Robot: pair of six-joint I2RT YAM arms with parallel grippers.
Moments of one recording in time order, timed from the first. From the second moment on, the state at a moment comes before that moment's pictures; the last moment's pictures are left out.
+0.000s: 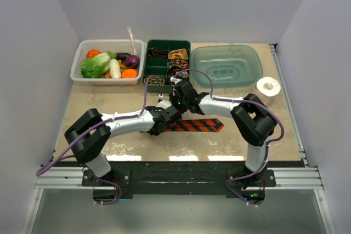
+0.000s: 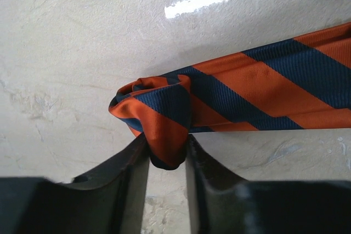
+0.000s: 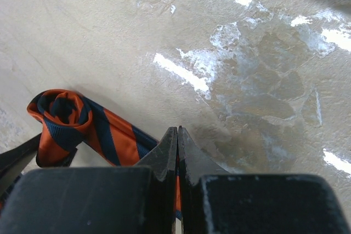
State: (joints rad) left arm -0.94 1.64 0.96 -0.75 -0.63 -0.54; right arm 0.76 1.89 1.14 -0.07 -0.14 0.53
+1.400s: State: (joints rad) left arm -0.35 1.02 0.52 -0.29 0.11 -0.55; right arm 0.94 1.98 1.30 -0.05 -0.20 0.47
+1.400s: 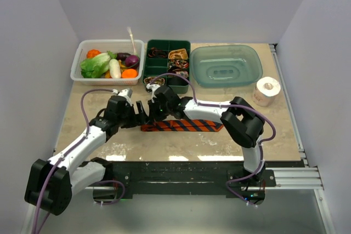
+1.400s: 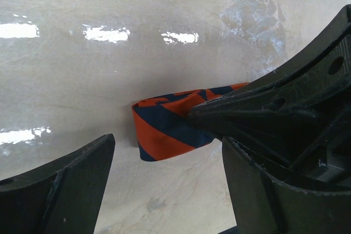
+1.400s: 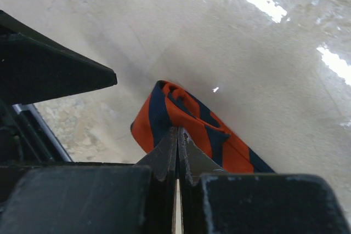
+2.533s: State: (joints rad) left arm -0.33 1.18 0.32 0.16 0.29 -0.67; right arm 0.89 1.87 1.12 -0.04 -0.13 0.49
